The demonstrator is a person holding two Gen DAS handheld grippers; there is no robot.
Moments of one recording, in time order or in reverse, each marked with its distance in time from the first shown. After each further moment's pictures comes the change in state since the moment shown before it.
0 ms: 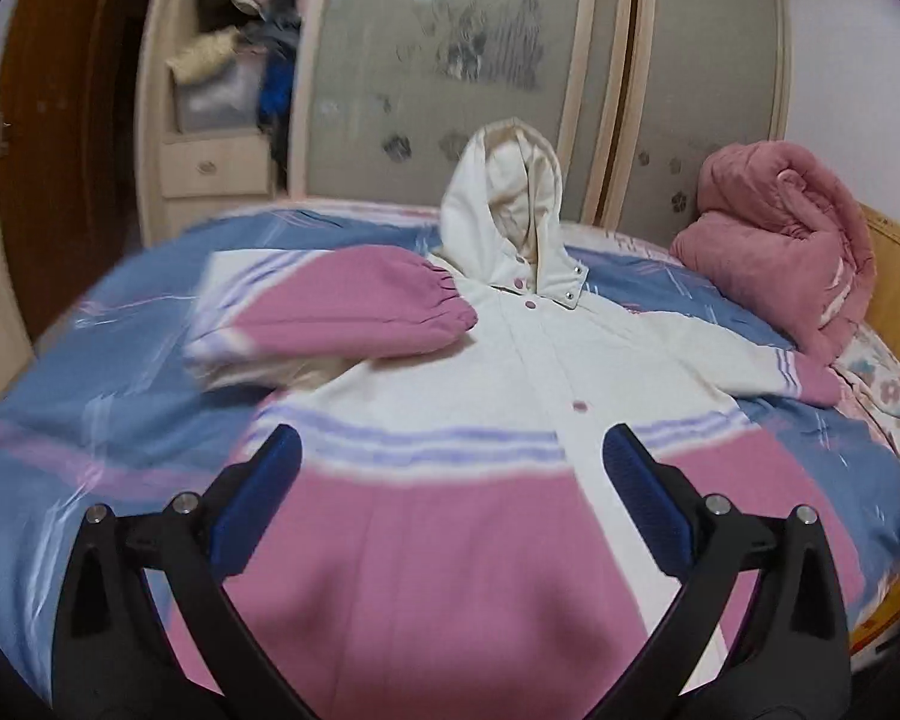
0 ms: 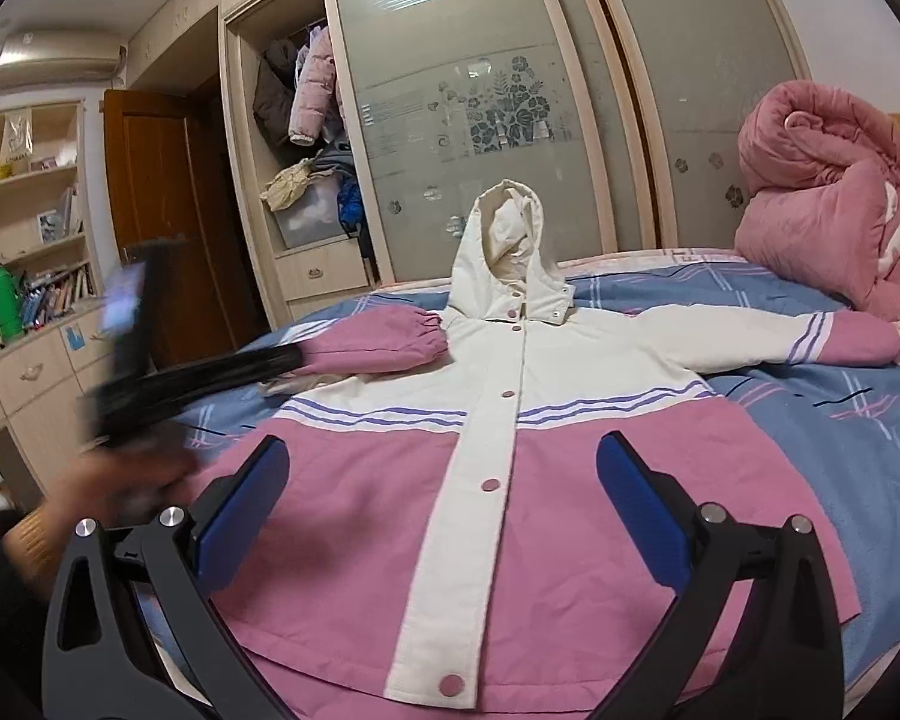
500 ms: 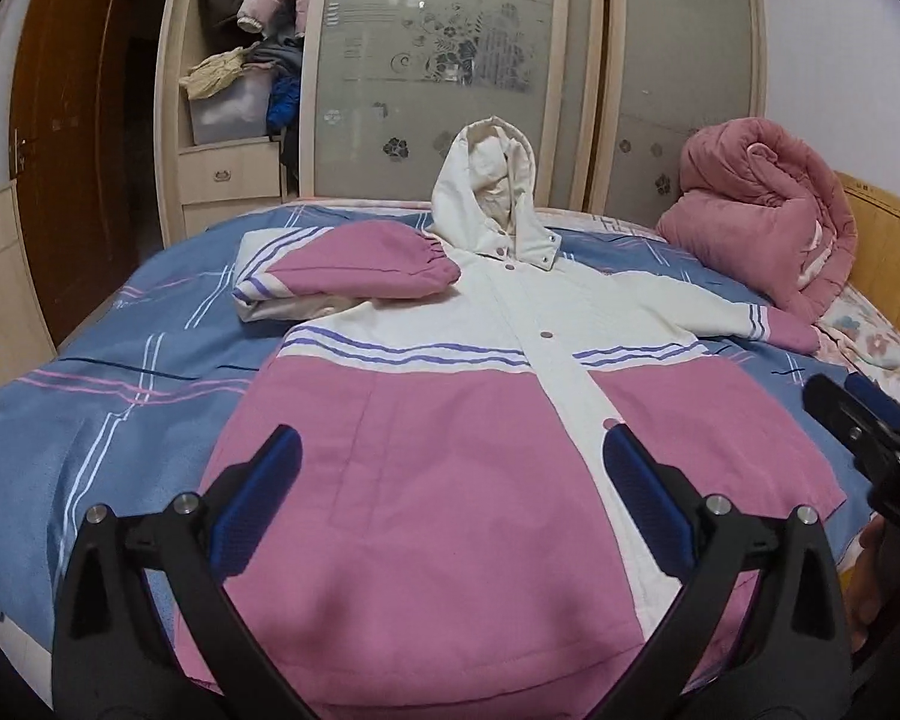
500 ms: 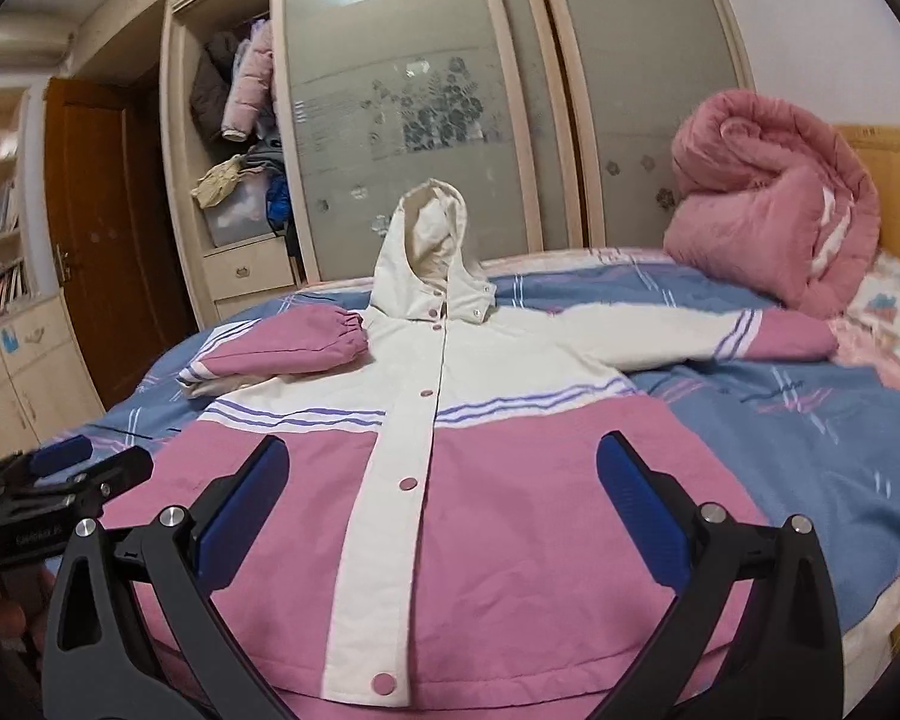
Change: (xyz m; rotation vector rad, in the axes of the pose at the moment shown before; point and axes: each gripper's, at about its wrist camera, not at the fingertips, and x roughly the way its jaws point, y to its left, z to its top) left arm -0.086 -0.028 -0.060 0.063 0.000 0.025; right arm 0.001 -0.014 0.001 0.029 0.007 -0.180
